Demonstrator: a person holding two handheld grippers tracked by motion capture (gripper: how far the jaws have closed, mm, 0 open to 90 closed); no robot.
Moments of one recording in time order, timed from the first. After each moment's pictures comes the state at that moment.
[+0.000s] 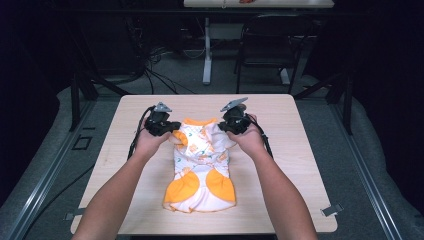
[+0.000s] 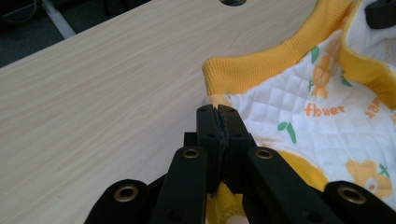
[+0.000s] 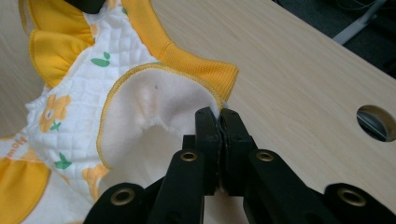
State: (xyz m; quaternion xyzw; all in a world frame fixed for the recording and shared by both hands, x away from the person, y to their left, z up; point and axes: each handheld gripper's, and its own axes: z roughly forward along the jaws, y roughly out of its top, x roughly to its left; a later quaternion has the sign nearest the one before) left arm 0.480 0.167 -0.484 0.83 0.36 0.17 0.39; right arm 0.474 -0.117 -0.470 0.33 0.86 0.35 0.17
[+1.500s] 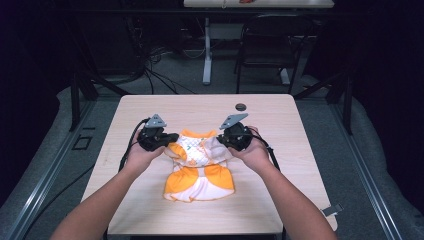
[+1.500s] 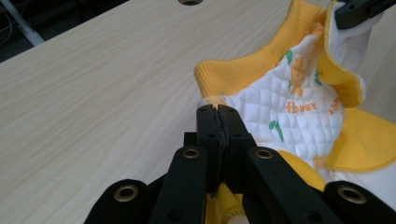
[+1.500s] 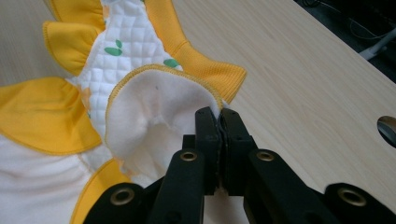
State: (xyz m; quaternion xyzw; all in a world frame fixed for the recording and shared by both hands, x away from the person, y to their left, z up) left arm 0.426 0.178 -0.491 0.84 0.31 0.15 0.42; right arm 0.421 -0.118 -0.476 0.26 0.88 0.35 0.18
